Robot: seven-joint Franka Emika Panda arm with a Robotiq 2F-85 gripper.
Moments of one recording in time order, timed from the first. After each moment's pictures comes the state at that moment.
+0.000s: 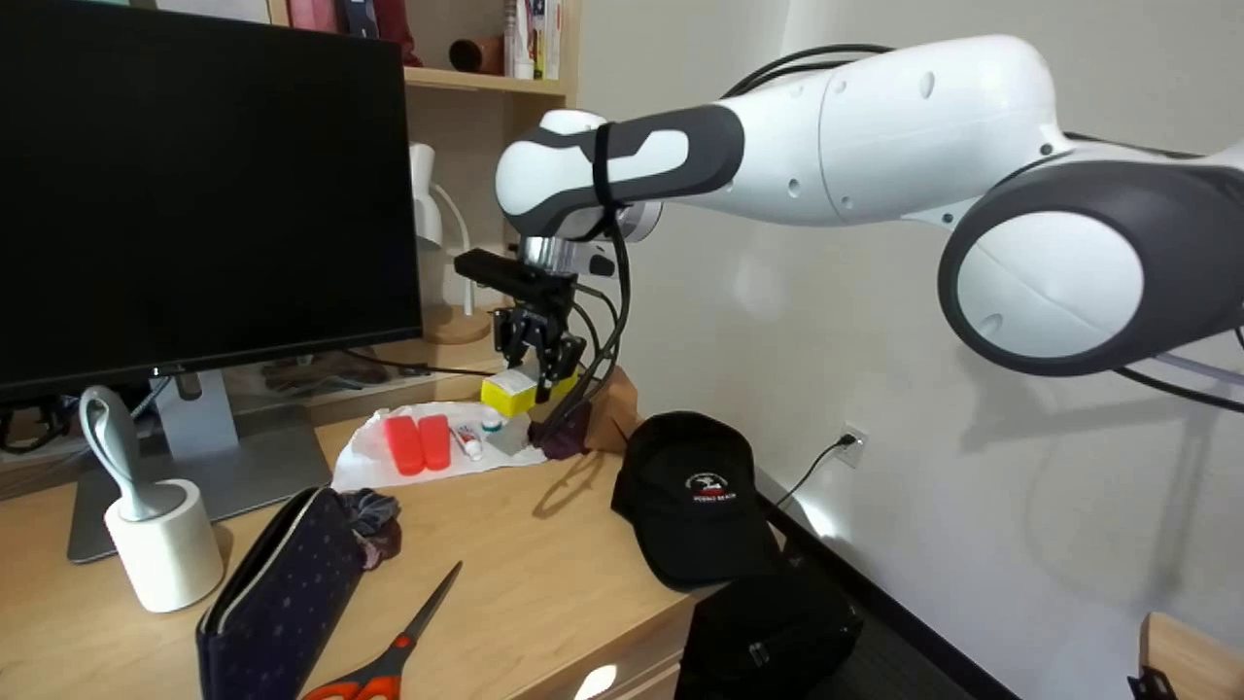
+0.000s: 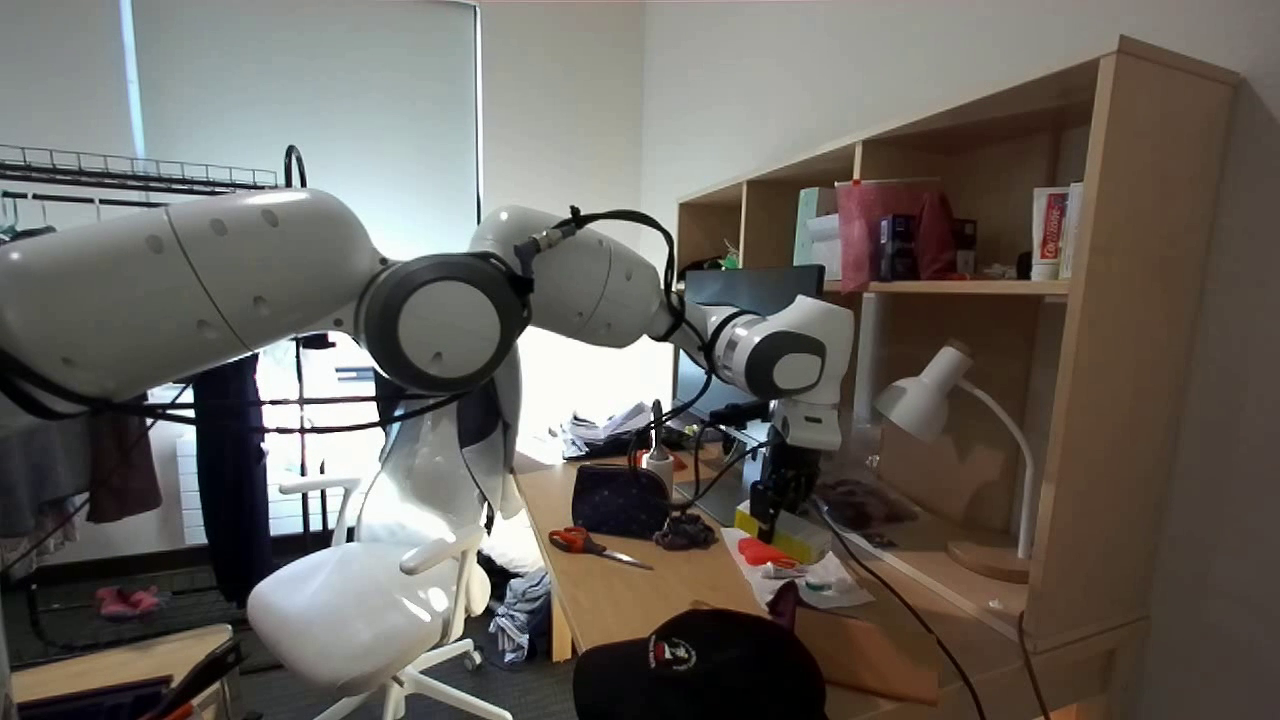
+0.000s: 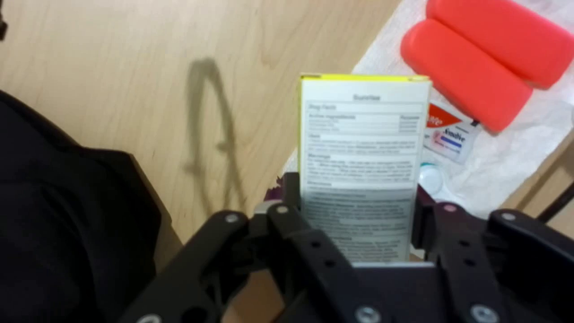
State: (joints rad) arm -0.03 1.18 -0.04 -0.70 0.22 1.88 1.33
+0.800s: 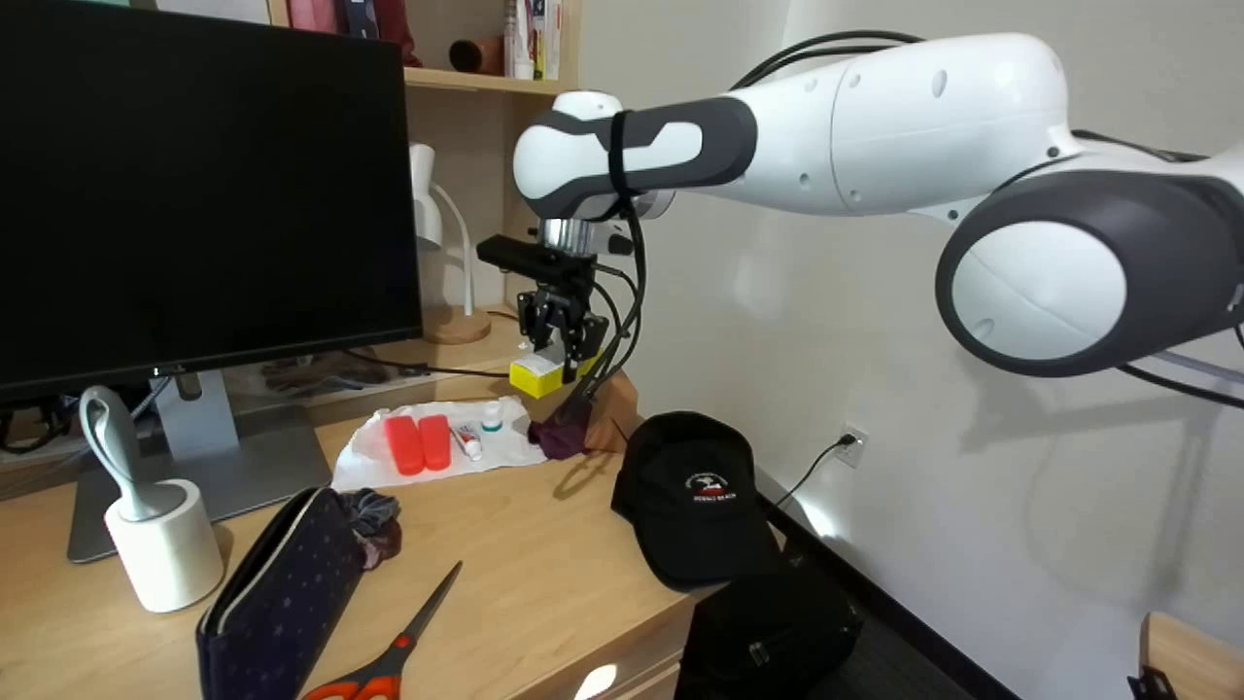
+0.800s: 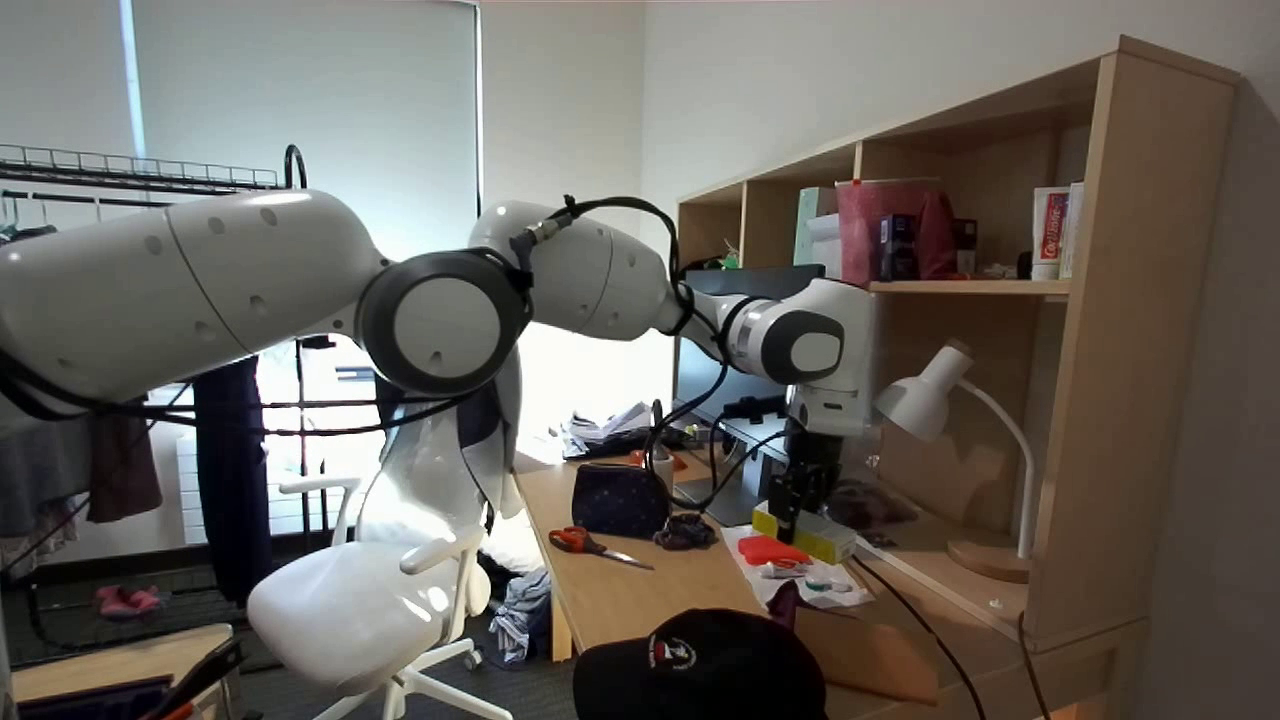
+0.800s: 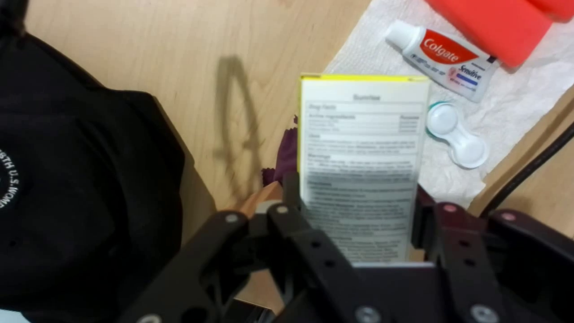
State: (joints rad) arm -0.04 1.19 -0.08 -0.64 0.18 1.80 1.34
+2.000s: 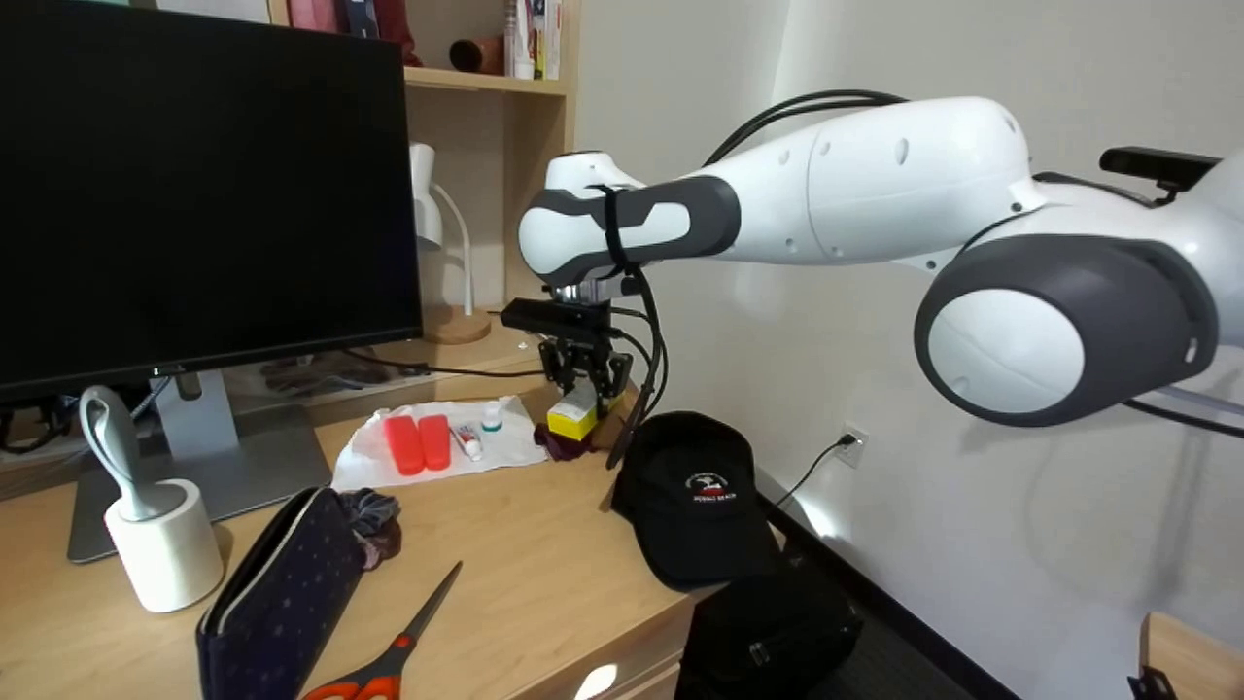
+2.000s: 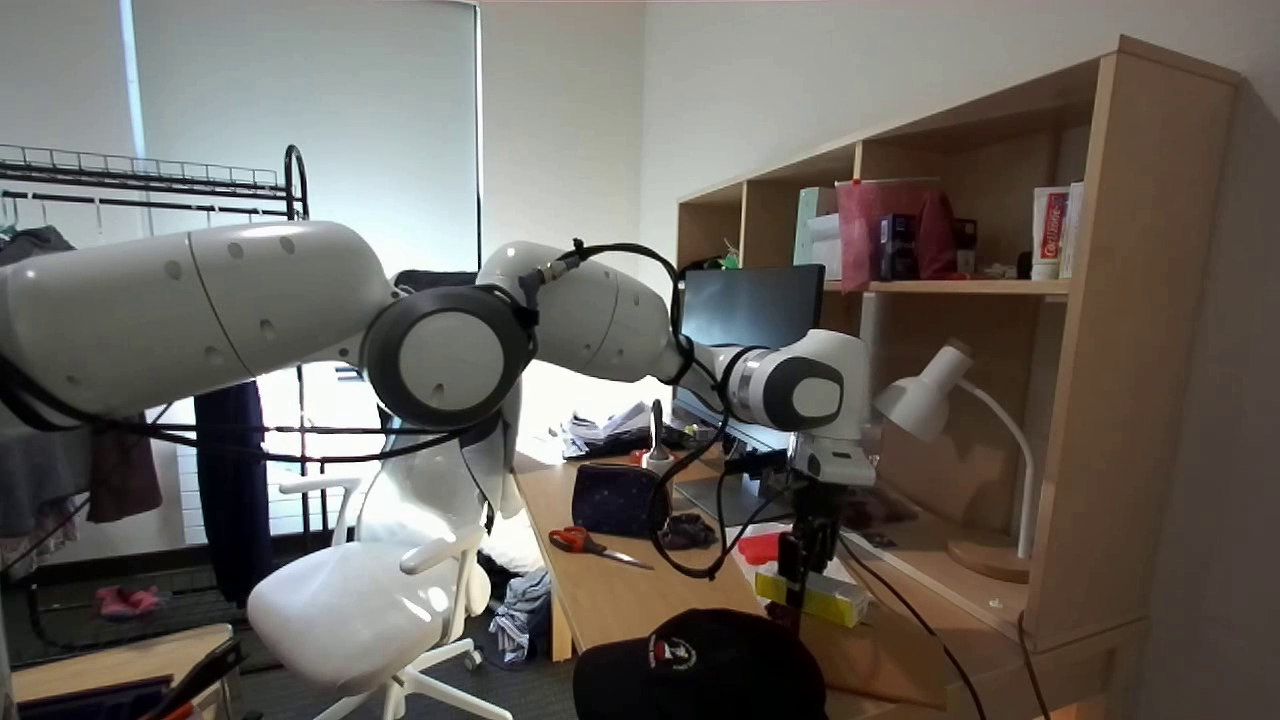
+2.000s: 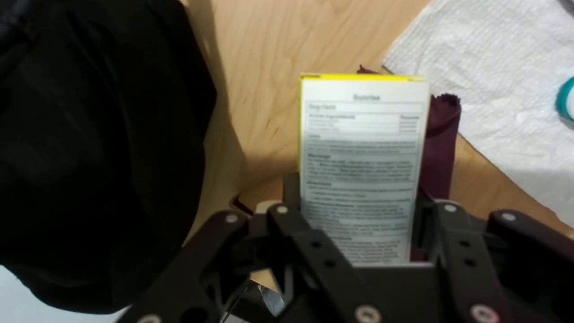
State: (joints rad) arm -0.04 1.28 -0.14 -0.63 0.10 1.80 1.22
